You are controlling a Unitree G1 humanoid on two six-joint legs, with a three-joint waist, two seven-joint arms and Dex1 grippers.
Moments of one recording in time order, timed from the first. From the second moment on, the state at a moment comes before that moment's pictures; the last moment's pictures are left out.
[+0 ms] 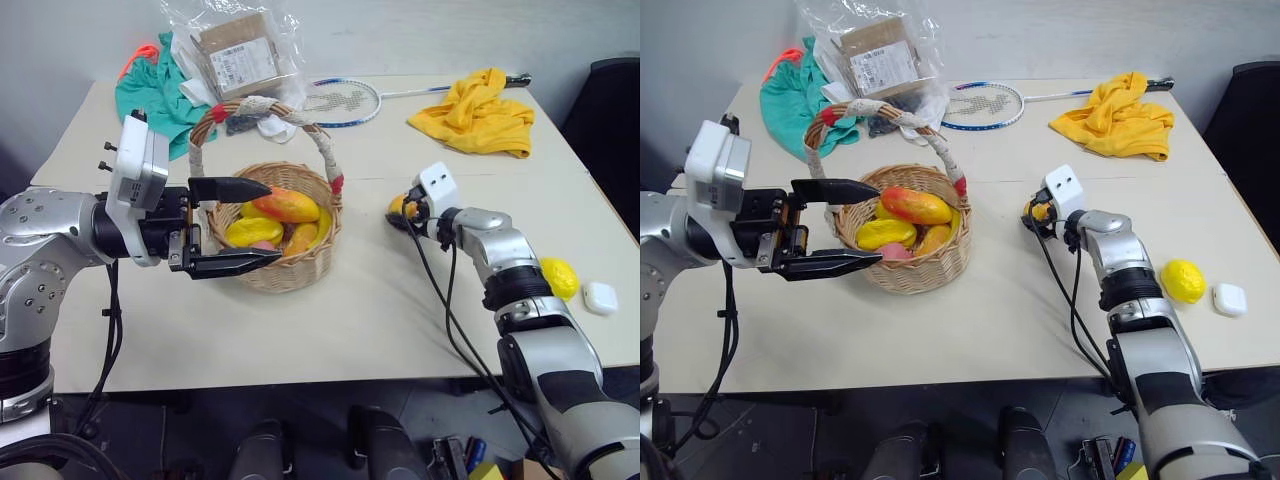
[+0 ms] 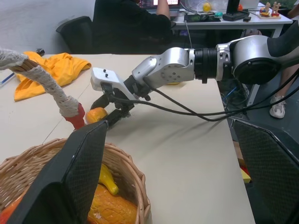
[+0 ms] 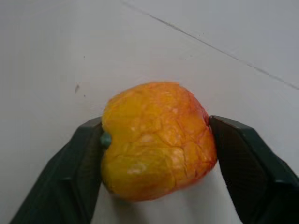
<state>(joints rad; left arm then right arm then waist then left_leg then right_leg) -0.56 0.90 0.23 -0.38 -0.87 0.75 -1.00 -0.99 -0.42 0.07 0.83 0.08 0.29 0.59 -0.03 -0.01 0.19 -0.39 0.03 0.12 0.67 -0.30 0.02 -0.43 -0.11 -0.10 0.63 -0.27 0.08</state>
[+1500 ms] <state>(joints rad) -0.51 0.89 0.27 -0.43 -0.99 0.79 -0.97 -0.15 -1.27 -0.41 -0.11 0.54 0.83 1.12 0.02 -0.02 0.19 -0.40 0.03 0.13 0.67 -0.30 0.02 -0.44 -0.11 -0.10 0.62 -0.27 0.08</state>
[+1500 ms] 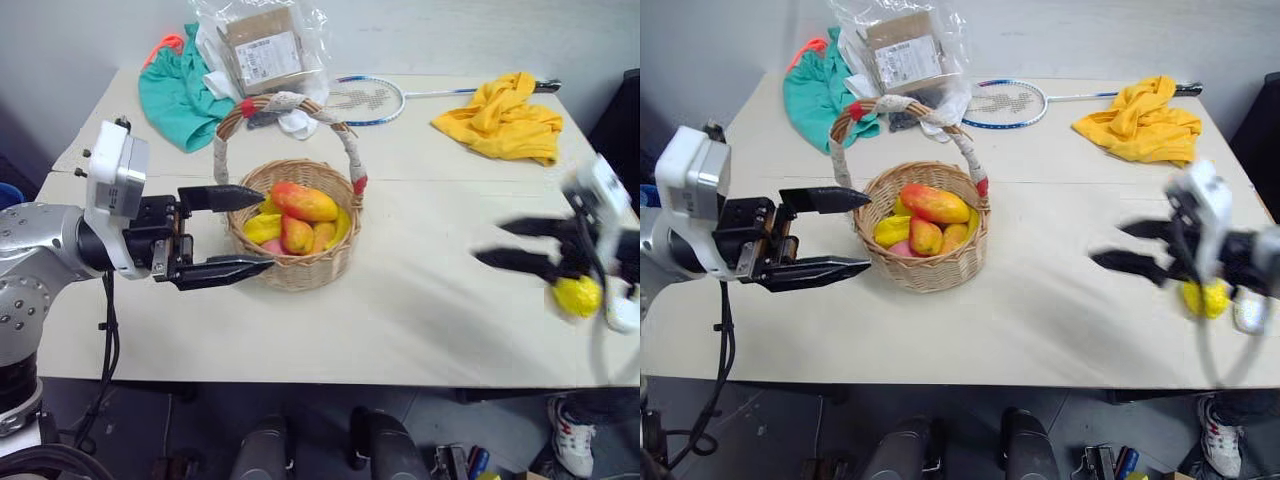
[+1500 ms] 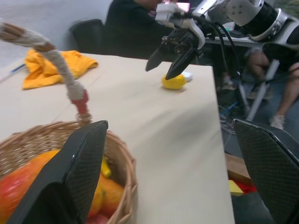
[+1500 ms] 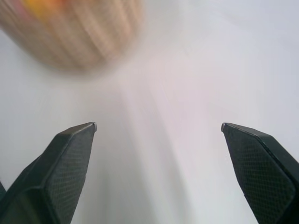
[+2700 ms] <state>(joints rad) -0.50 0.85 0.22 -0.46 -0.97 0.75 -0.95 -0.53 -1.02 -0.20 0.47 0.38 1.08 0.85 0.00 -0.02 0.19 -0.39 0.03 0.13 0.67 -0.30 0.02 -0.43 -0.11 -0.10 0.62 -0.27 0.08</state>
